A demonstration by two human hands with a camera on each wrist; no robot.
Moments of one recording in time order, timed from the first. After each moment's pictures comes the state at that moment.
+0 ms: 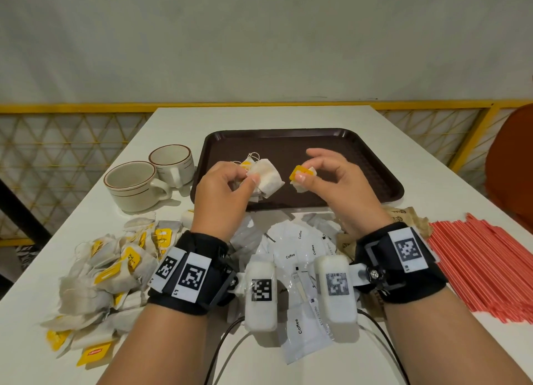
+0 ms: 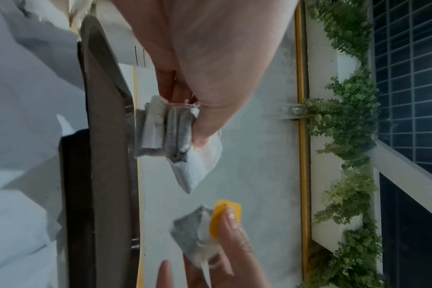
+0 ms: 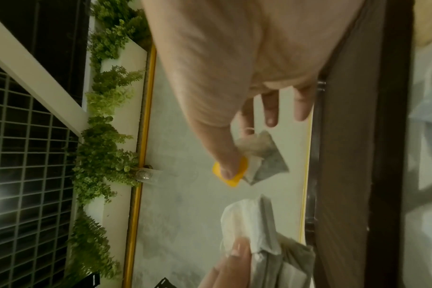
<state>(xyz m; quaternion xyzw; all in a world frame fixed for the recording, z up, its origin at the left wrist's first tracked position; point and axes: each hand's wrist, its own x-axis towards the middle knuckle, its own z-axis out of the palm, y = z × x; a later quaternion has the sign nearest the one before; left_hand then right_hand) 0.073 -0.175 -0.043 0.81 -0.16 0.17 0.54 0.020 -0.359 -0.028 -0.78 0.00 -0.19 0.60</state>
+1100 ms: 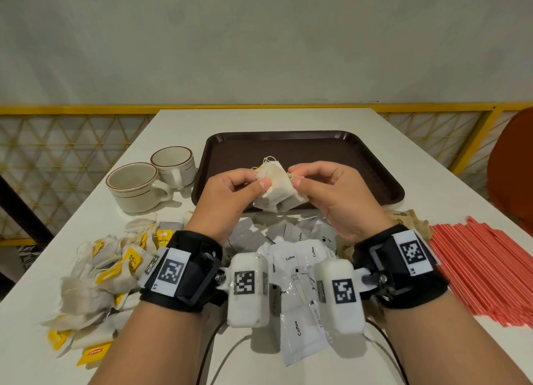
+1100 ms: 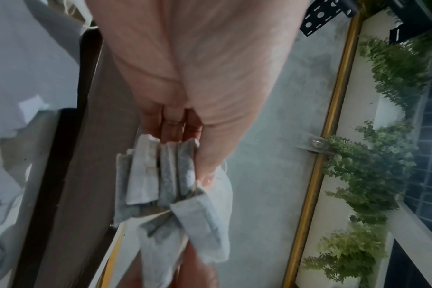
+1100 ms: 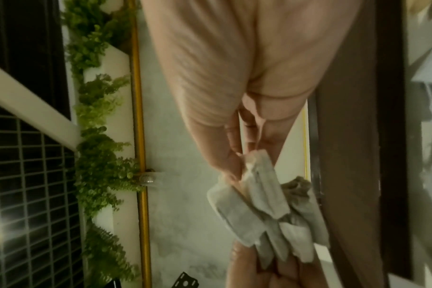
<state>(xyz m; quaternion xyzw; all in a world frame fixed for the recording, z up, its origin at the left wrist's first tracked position) 0.071 -0.173 -0.039 0.67 -0.21 -0.04 0.71 0.015 -0.346 -0.023 -0.67 0.01 -0.12 0.73</state>
